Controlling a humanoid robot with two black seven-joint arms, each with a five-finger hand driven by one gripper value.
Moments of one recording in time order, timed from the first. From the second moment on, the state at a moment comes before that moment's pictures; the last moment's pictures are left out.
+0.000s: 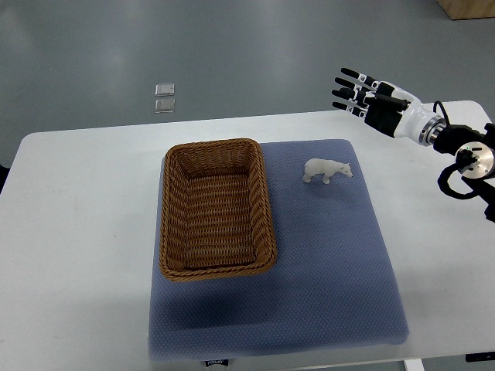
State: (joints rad) left arm 0.07 0.00 -0.16 -0.15 0.04 -0.01 0.06; right arm 0.89 -0.39 0.45 0.62 0.12 0.50 0.10
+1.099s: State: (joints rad) left arm 0.06 0.00 -0.16 -0.15 0.04 -0.01 0.06; right arm 0.91 -0.41 0.46 0.61 -0.08 0.53 0.11
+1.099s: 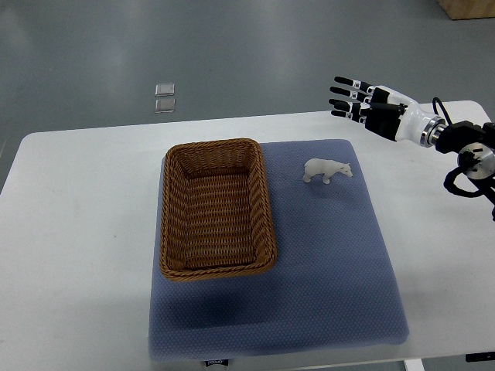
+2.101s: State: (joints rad) left arm 0.06 0.00 -0.16 -0.15 0.04 -0.01 0.06; right arm 1.07 -0.36 0.39 0.62 -1.25 0.52 0.36
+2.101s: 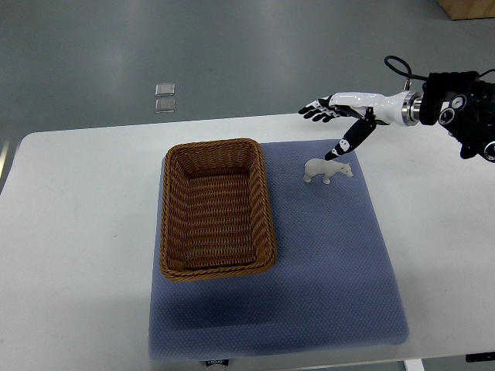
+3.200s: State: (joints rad) left arm 0.06 0.00 -0.16 -0.15 0.04 -0.01 0.06; right arm 1.08 -0.30 0.12 0.58 -1.26 0.29 0.35
